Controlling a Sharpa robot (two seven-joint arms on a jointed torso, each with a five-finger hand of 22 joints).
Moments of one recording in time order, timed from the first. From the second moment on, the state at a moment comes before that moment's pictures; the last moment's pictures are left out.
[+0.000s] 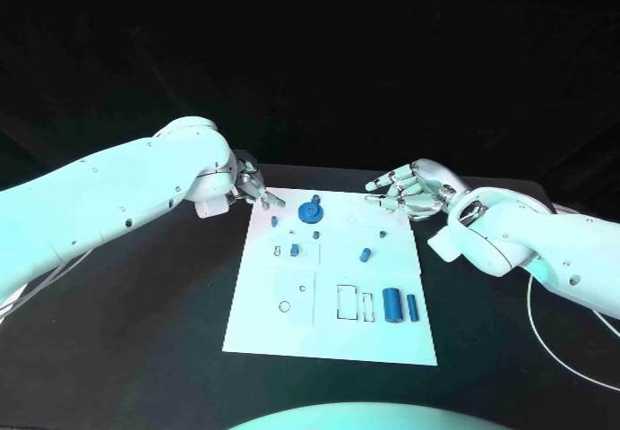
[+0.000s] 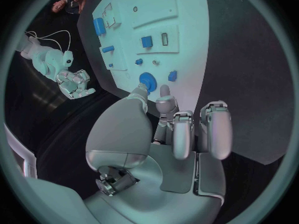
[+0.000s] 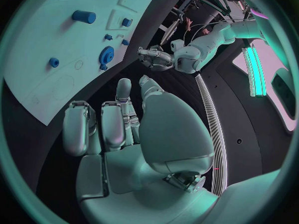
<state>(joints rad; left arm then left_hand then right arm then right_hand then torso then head) 1.37 -0.51 0.04 1.18 -1.04 0.27 -0.67 1.18 -0.06 0.03 0.27 0.13 0.89 0.07 0.57 0.59 1.26 -0.01 1.08 0.98 1.47 -0.07 1.57 1.31 0.03 1.47 0.03 1.46 1.31 1.00 -1.00 0.21 1.65 -0.89 -0.35 -0.02 1.36 -0.11 0.07 0.27 0.27 0.99 0.14 0.08 0.07 1.21 0.05 0.59 0.83 1.47 -0.03 1.25 1.21 0.07 1.36 0.09 1.39 1.25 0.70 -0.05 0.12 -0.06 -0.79</state>
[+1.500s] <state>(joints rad) 1.35 -0.36 0.00 0.94 -1.10 0.35 -0.64 1.16 -0.04 -0.02 0.29 0.13 0.94 0.05 0.59 0.59 1.30 -0.02 1.13 1.03 1.47 -0.07 1.57 1.31 0.03 1.46 0.04 1.48 1.31 1.00 -0.99 0.21 1.65 -0.89 -0.35 -0.02 1.36 -0.11 0.06 0.27 0.28 0.99 0.14 0.08 0.07 1.21 0.05 0.59 0.82 1.47 -0.03 1.25 1.21 0.07 1.36 0.09 1.39 1.25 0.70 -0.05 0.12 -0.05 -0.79</state>
